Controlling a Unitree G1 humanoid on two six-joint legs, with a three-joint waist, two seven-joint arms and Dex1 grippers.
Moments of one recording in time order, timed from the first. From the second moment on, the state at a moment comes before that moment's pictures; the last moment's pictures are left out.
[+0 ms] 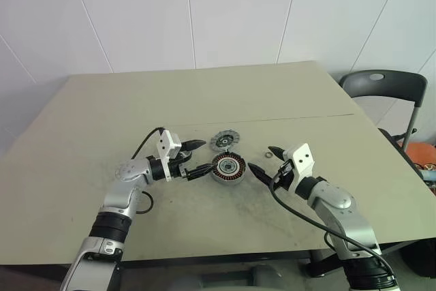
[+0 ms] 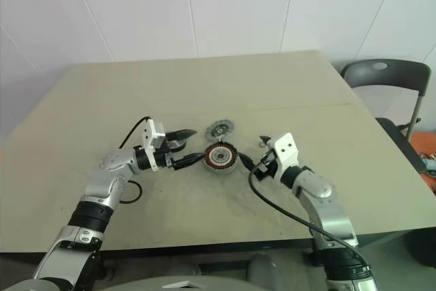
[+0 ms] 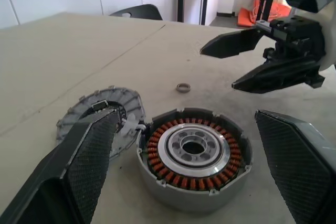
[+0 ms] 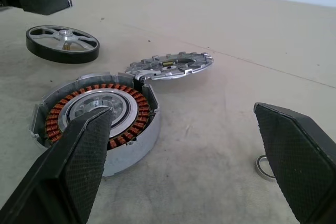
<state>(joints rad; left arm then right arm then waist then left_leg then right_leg) -0.38 0.33 -0.07 0.34 -0.34 0.01 -1.11 -0.06 -0.37 0.02 -0.15 0.24 0.28 0.60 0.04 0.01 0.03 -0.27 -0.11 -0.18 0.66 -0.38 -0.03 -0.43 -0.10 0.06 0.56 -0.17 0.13</state>
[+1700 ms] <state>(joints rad) -0.39 0.31 -0.09 0.36 -0.32 -0.04 -1.08 -0.26 -0.32 -0.01 0.09 0.17 0.58 0.41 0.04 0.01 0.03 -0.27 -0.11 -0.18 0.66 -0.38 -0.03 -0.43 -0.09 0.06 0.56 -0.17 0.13</state>
